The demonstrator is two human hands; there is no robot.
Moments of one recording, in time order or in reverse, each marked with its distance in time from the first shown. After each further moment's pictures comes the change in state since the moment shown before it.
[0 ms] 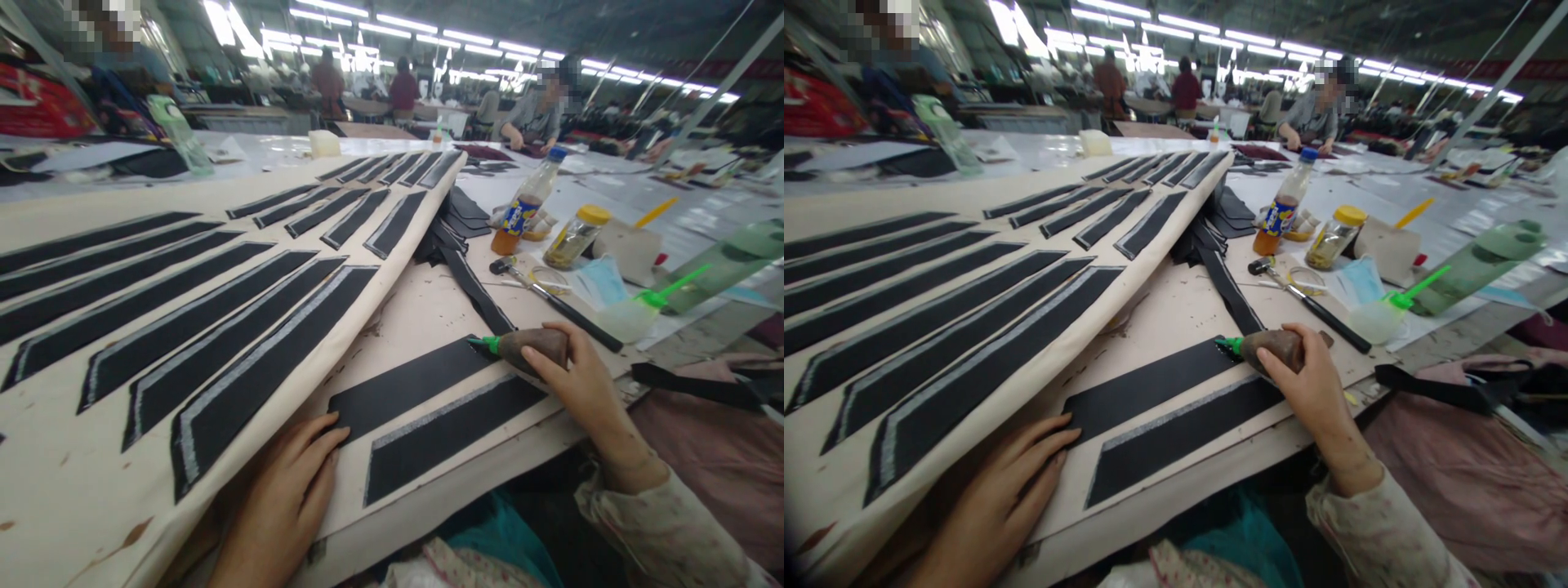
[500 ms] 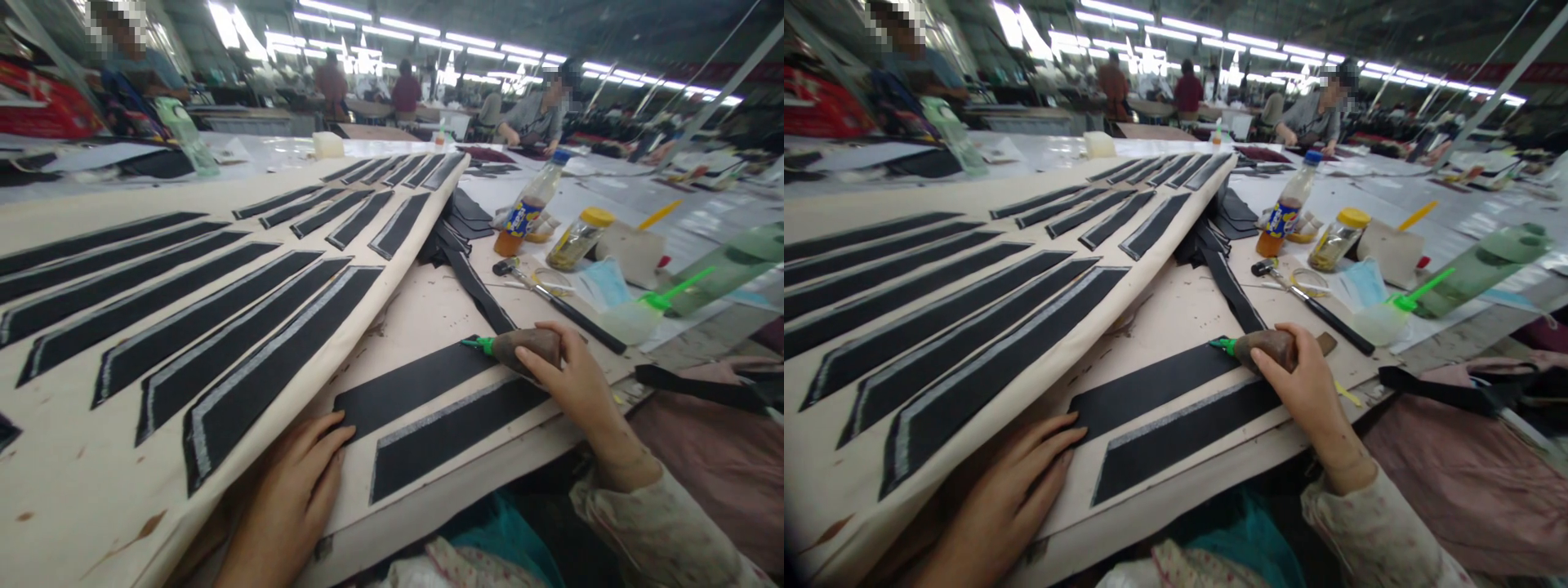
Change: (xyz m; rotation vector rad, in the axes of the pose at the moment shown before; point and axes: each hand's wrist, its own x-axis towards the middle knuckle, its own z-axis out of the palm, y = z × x) left_hand 0.000 0.001 0.000 -0.013 -0.004 -0.002; right_hand -0.002 -0.010 0.007 0.023 -0.026 -0.001
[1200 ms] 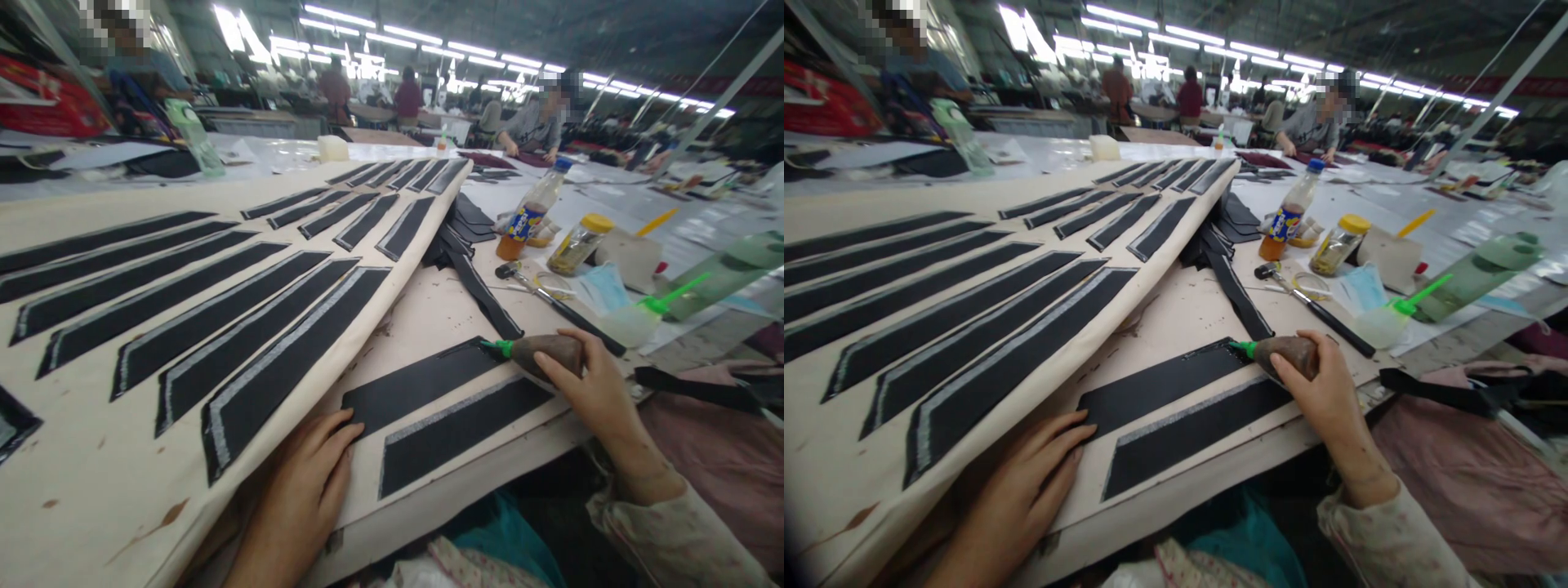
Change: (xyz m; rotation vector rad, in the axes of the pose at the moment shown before) left_hand -0.001 -0.001 0.002 -0.028 -0.028 -0.023; right_hand -0.007 0.006 -0.009 -0.053 0.077 -0.004
